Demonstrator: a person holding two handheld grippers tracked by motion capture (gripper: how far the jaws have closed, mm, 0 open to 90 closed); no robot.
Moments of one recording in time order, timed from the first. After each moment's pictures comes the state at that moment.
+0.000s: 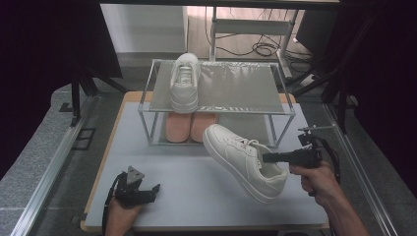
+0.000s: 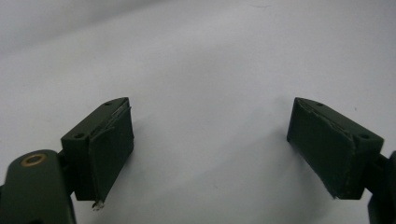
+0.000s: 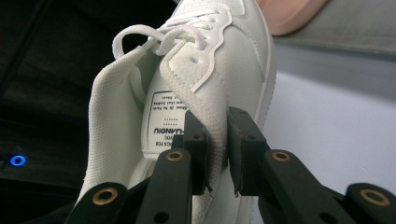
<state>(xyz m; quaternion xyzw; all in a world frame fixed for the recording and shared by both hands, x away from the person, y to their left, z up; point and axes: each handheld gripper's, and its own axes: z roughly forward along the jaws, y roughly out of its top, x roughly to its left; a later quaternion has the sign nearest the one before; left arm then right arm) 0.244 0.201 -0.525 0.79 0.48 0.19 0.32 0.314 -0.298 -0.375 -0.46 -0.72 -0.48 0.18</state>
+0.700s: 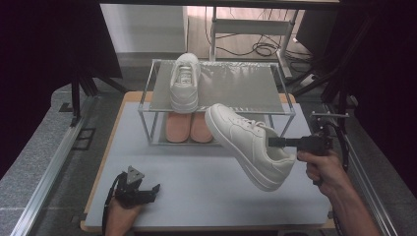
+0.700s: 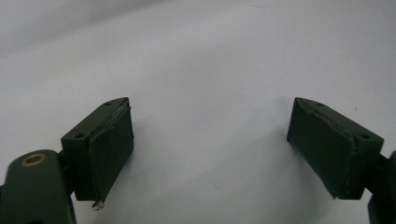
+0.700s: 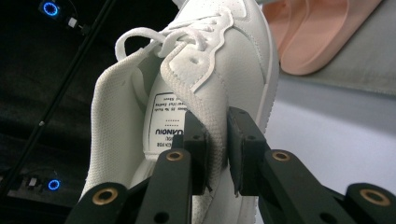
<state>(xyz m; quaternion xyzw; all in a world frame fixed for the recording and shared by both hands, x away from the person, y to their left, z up) 0.244 0.201 -0.524 0.79 0.48 0.19 0.32 0.323 -0.308 -0.339 -0.47 -0.67 -0.54 0.20</state>
